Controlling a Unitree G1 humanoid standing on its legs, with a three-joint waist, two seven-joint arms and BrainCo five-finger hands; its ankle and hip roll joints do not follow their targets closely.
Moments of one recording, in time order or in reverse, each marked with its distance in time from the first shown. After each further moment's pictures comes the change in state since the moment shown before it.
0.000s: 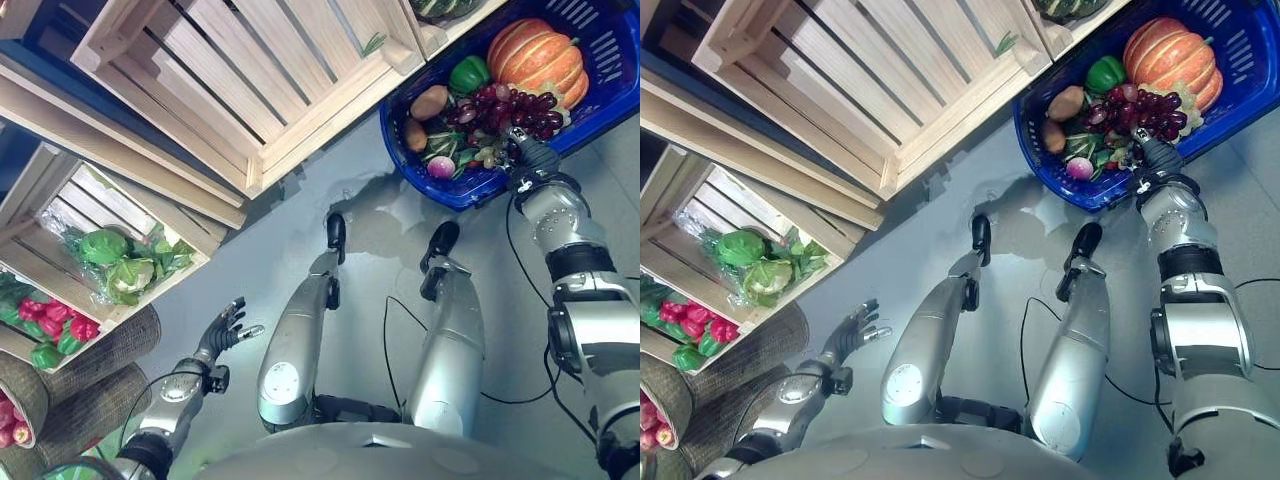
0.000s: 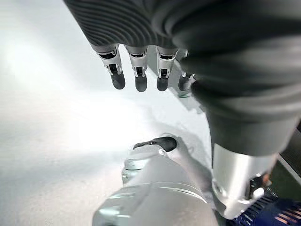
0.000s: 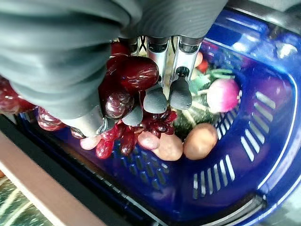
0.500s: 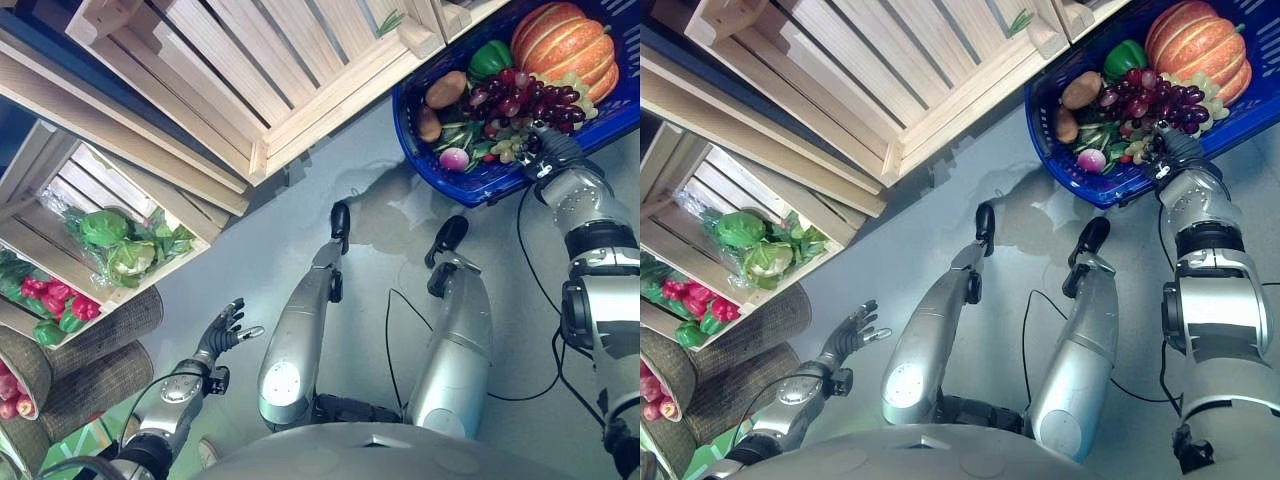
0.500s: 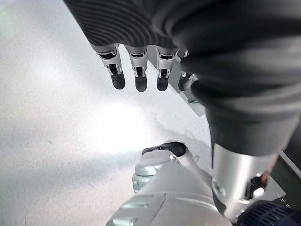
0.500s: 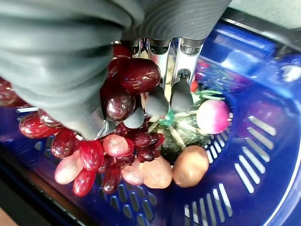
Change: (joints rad) left arm 0.000 -0.001 -0.001 -0.002 0.006 0.001 0.040; right arm -0.097 -0.033 -0.001 0.139 0.003 0.061 -0.038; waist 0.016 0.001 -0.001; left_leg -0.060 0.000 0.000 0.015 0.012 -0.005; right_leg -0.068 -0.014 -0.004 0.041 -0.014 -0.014
